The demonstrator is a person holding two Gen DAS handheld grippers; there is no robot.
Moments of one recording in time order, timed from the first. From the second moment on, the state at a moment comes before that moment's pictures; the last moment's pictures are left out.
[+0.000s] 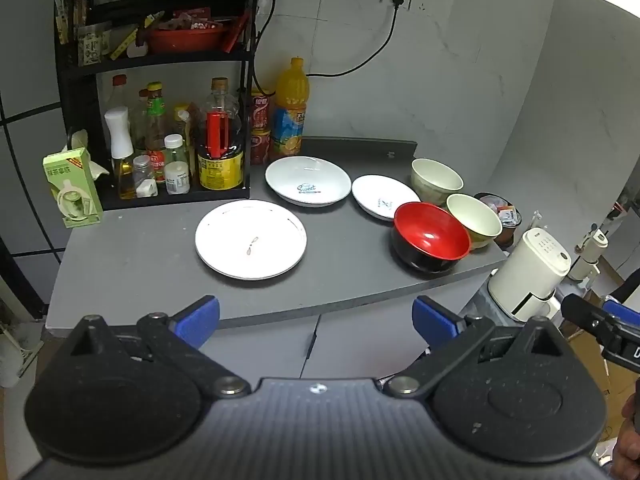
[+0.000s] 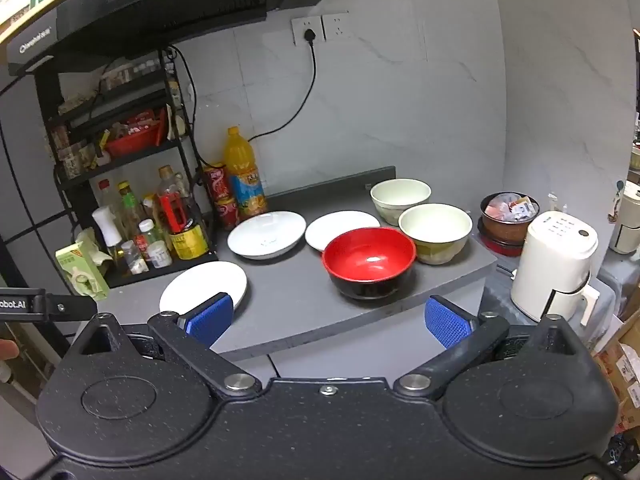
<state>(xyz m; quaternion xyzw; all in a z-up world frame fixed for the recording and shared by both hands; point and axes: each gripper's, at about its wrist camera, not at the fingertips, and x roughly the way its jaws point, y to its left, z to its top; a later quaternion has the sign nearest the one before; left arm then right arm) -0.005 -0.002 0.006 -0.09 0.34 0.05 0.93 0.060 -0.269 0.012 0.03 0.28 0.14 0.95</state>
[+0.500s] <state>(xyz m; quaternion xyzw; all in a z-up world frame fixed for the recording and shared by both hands) -0.013 -0.013 0.001 -0.09 0.34 0.05 0.93 0.055 -0.284 0.006 0.04 0.29 0.13 0.95</state>
